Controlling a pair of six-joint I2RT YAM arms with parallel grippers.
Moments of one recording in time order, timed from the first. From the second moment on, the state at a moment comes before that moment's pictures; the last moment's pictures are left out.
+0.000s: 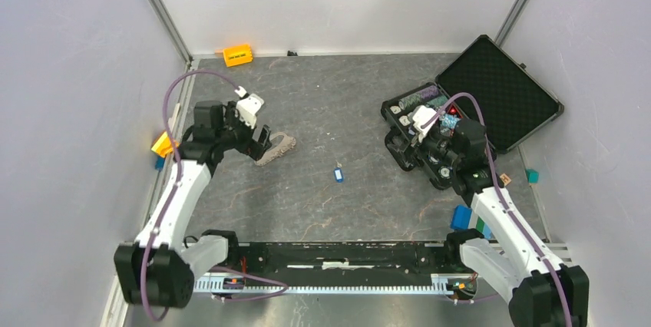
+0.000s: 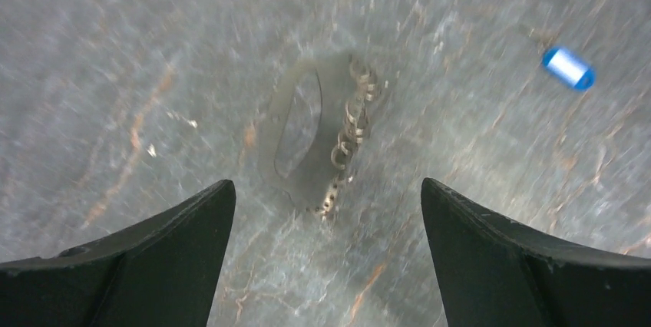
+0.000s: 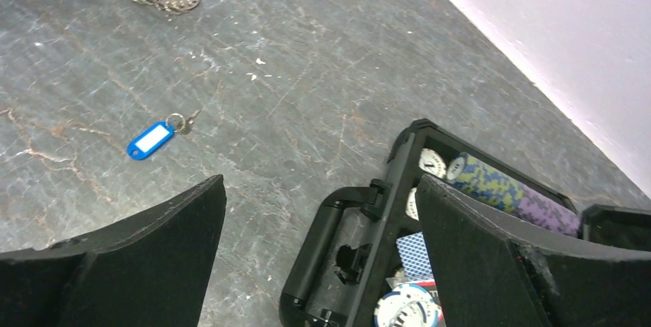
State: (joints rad) left arm -0.07 1.01 0.83 -0.44 0.44 0.41; right arm 0.20 0.88 0.57 0.07 -0.59 -0.42
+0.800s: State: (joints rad) left arm -0.29 1.56 1.03 -0.67 0.07 0.63; right arm 0.22 0.93 0.57 0.01 -0.65 -0.47
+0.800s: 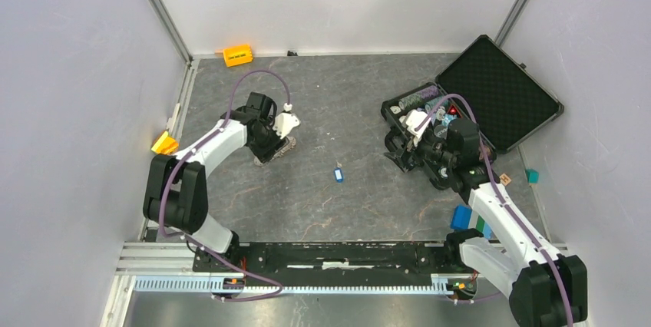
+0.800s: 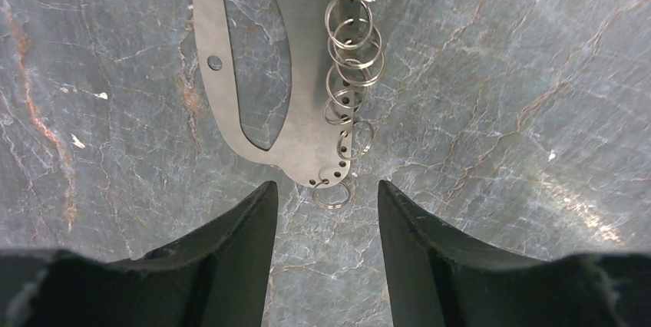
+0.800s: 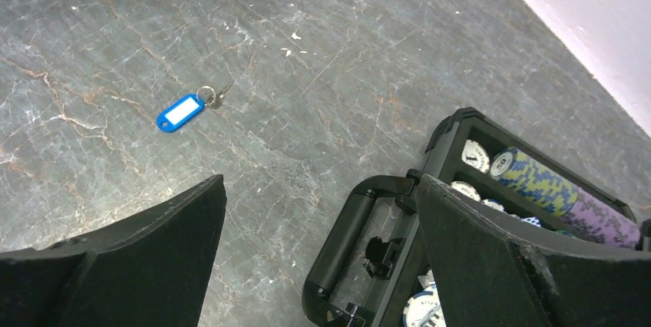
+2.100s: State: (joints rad) left arm -0.29 1.61 0.99 -0.79 0.02 1.26; right arm 0.23 0.95 0.57 -0.04 -0.66 -0.51
